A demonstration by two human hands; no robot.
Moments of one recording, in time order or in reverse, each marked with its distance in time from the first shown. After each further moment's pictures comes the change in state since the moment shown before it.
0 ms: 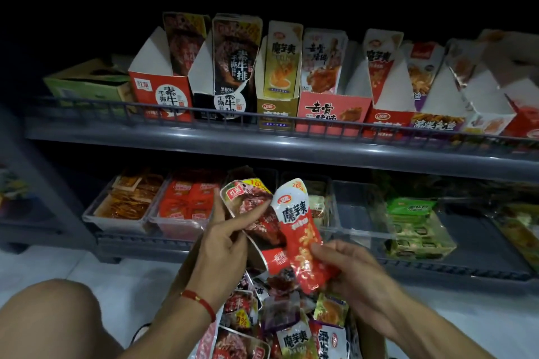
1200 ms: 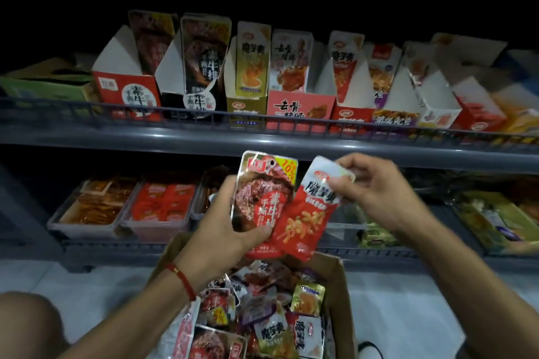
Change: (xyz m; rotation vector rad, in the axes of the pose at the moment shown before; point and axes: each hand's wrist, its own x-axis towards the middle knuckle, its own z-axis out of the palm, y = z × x) left_hand 0.002 0.051 0.018 -0.002 -0.231 -0.005; right_hand -0.022 -0.096 -0.034 -0.735 0.235 -0.646
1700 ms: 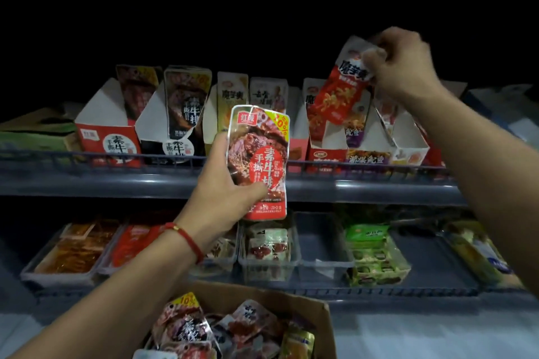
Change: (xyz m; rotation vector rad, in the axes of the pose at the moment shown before) left_hand 0.062 0.108 0.020 -0.007 0.116 0.209; right_hand 0.151 -0.099 -0.149 -0.437 0.574 -0.371
